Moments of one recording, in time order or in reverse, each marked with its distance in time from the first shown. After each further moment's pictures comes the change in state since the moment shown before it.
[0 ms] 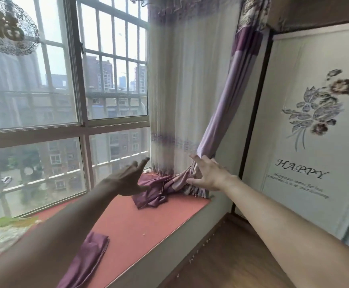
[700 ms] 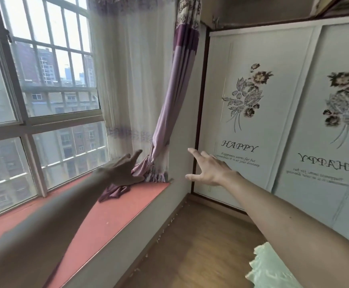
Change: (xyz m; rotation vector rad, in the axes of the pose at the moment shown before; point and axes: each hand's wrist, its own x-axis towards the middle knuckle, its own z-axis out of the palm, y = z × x) left_hand -0.032 0.142 -0.013 -0.023 -0.041 0.216; right_hand -0.187 0.075 -0.044 -0.024 0.012 0.241
